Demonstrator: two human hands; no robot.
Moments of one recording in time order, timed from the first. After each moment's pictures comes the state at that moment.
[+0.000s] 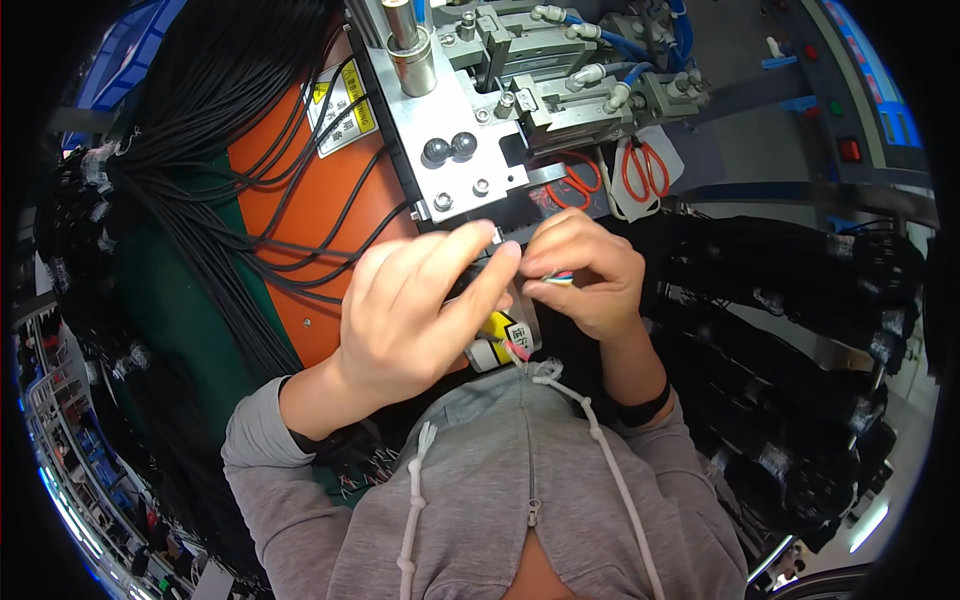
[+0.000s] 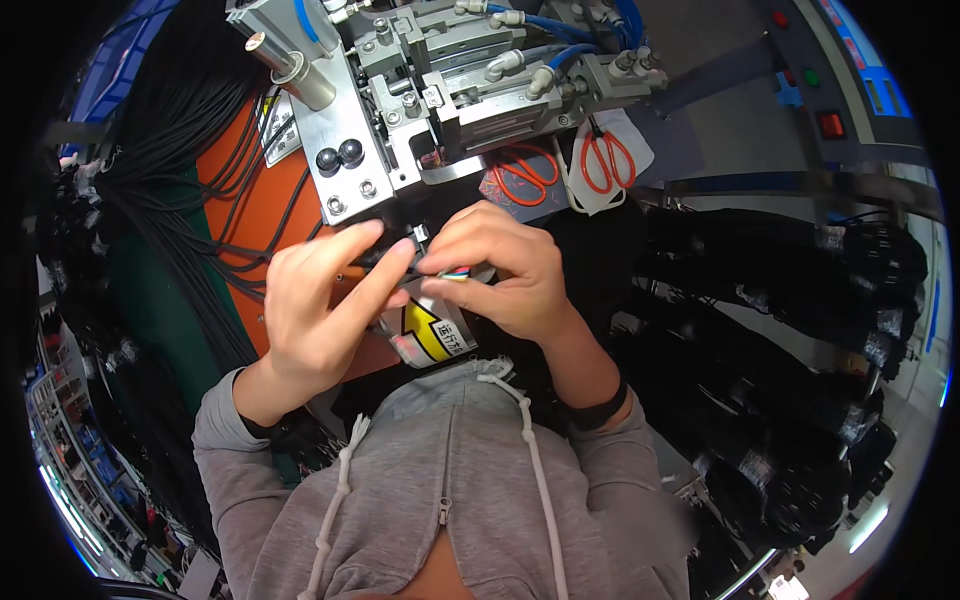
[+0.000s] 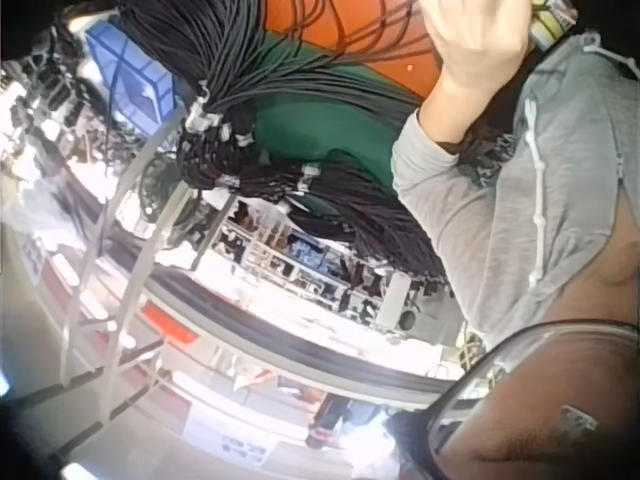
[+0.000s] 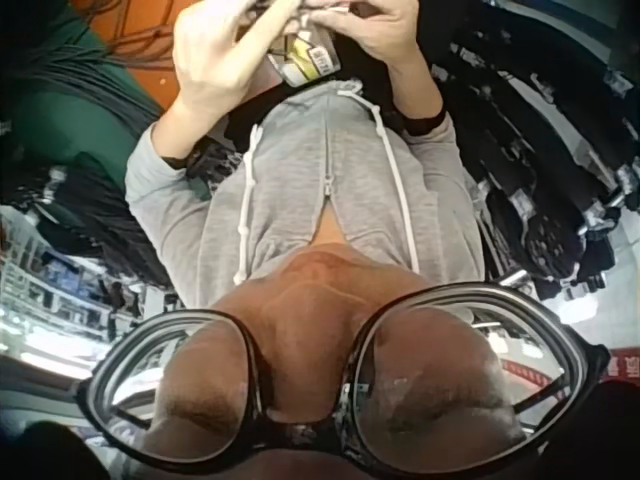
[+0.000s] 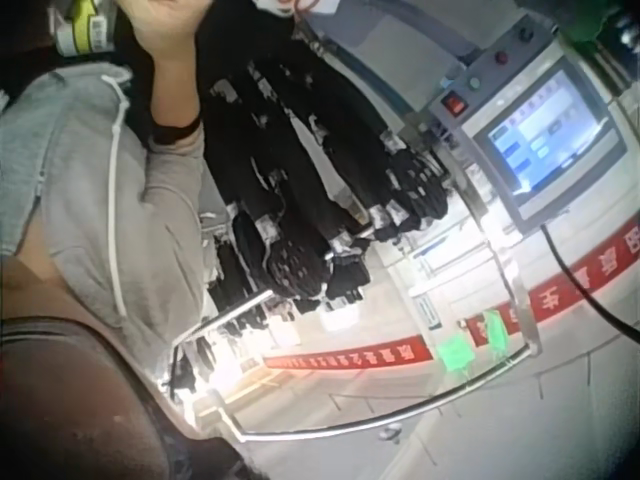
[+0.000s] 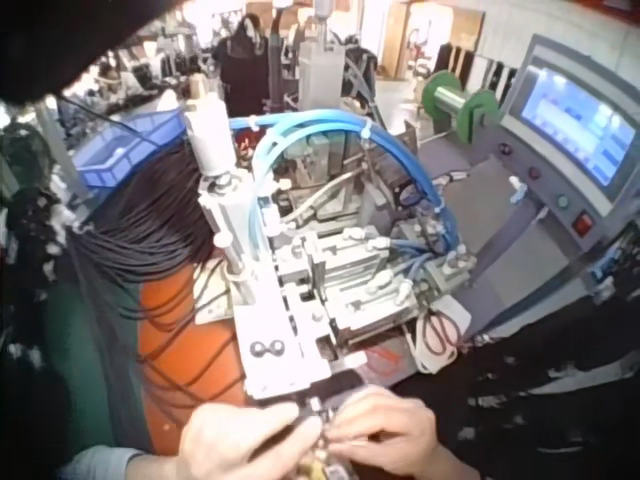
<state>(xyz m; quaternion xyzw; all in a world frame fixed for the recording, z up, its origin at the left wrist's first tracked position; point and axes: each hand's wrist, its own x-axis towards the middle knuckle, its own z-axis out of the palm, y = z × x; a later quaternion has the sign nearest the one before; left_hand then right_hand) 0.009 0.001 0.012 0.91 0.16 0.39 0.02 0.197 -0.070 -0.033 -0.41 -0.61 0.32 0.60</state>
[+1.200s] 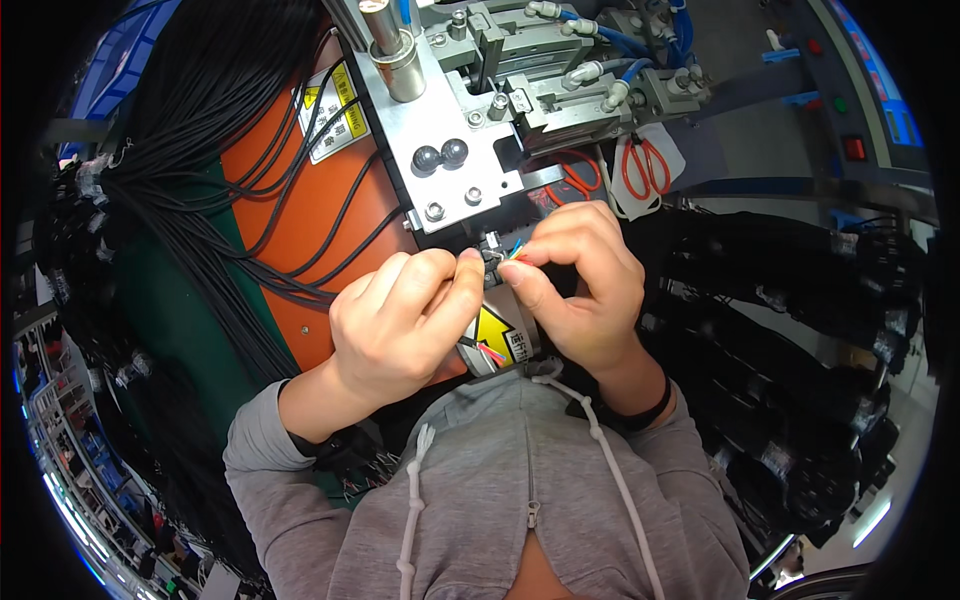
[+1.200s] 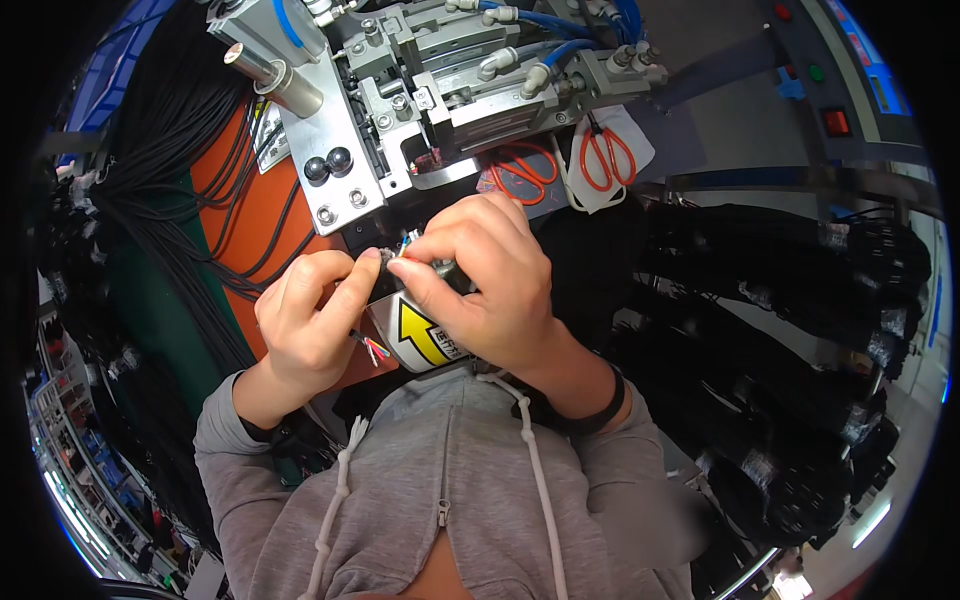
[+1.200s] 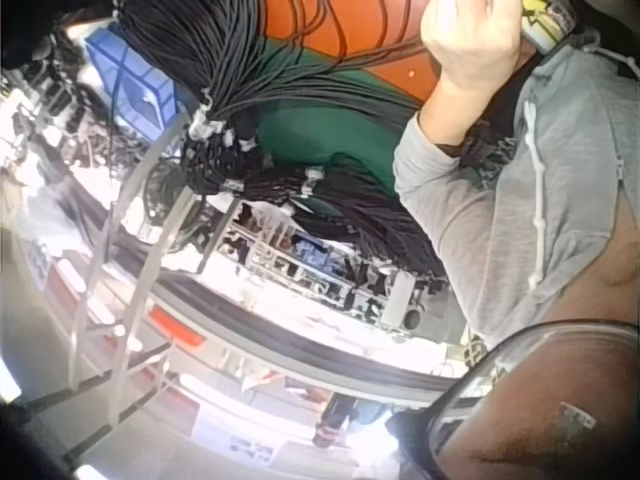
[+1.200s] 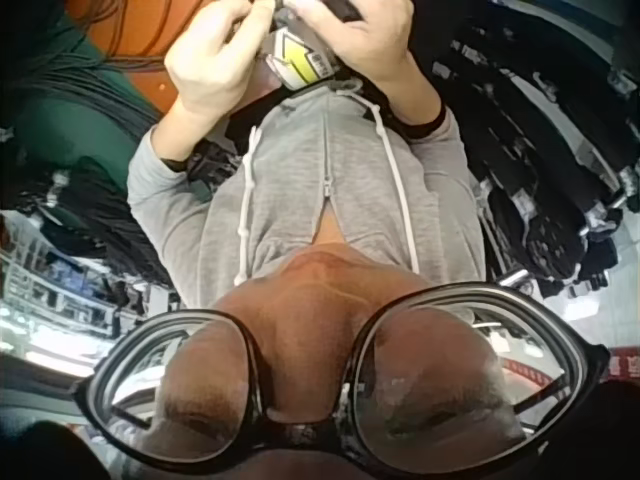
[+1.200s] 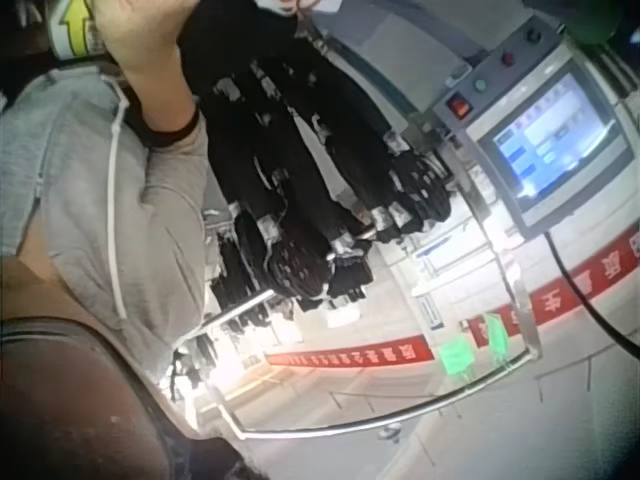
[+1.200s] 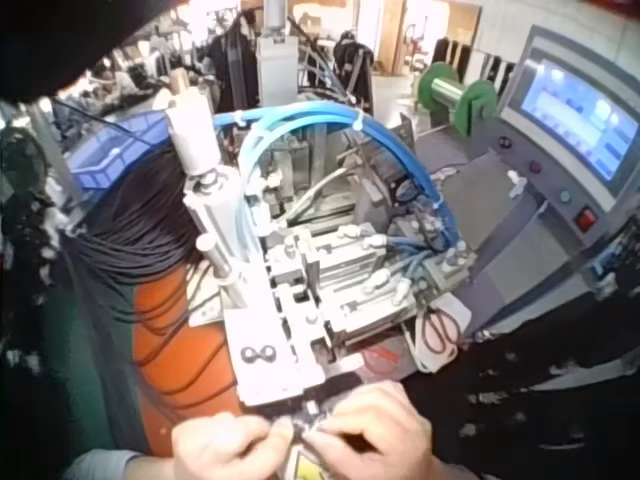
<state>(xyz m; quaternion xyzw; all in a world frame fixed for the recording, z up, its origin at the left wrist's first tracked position) 0.002 -0.002 0.004 0.92 0.21 0.34 0.04 0.181 -0.067 -0.009 -0.53 -0.65 0.15 0.52</state>
